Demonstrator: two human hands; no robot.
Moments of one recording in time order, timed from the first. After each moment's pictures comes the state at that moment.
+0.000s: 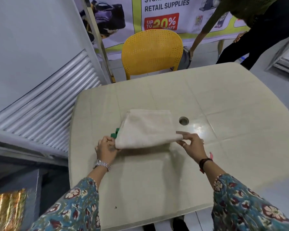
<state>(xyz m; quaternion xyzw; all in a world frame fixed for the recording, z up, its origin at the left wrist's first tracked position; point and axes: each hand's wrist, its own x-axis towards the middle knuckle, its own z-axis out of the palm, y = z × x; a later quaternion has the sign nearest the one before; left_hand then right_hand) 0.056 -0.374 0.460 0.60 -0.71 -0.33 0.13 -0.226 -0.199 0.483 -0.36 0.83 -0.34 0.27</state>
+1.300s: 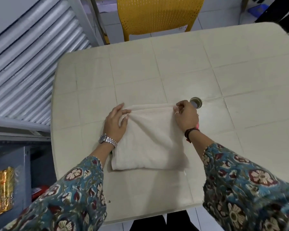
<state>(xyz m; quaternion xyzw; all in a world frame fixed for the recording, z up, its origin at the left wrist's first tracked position) 0.001 -0.404 0.412 0.48 -0.79 -0.34 0.20 -0.233 -0.299 0.434 -0.26 0.90 -0.25 0.24</state>
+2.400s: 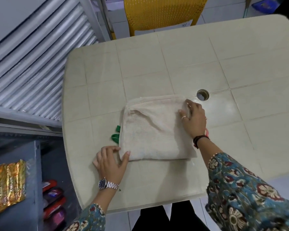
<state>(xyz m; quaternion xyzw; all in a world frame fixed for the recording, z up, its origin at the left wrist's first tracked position) 0.101 -0.280 0.413 0.63 -0.75 -0.18 0.09 -0.210 -0.255 0.413 -0.33 0.88 -0.26 0.20</state>
